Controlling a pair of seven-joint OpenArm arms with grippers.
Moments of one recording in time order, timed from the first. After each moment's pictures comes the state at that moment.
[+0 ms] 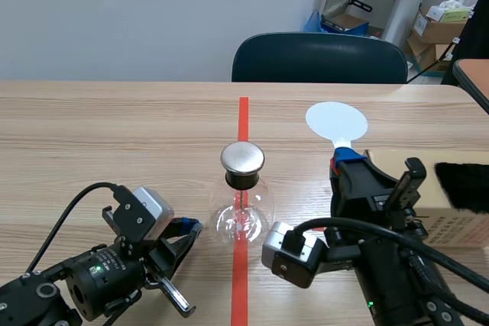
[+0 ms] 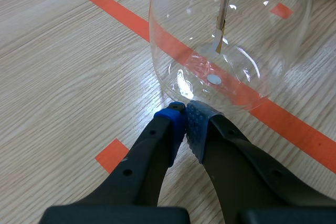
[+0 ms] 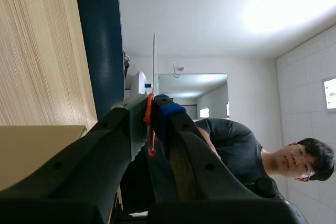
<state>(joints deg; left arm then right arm) 7.1 -20.1 27.0 63.7 2.7 -14.8 -27.2 -30.5 9.7 -14.1 91.5 -91.3 -35.3 -3.4</state>
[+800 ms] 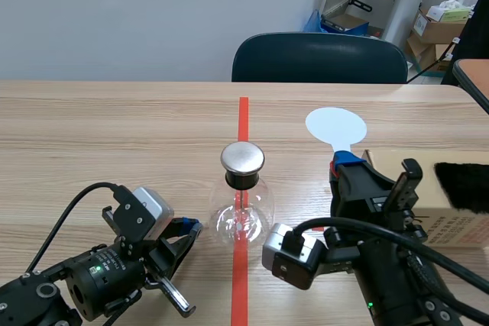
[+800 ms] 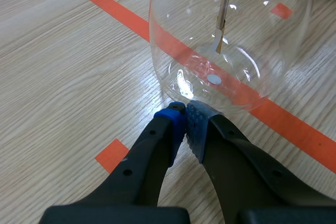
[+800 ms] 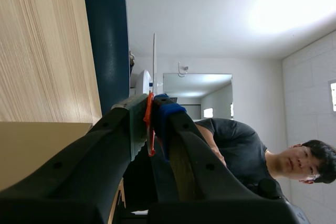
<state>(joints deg) 7.1 -20.1 27.0 63.7 2.7 -14.8 -27.2 -30.5 9.7 -14.1 91.5 -91.3 -33.8 -3.5</state>
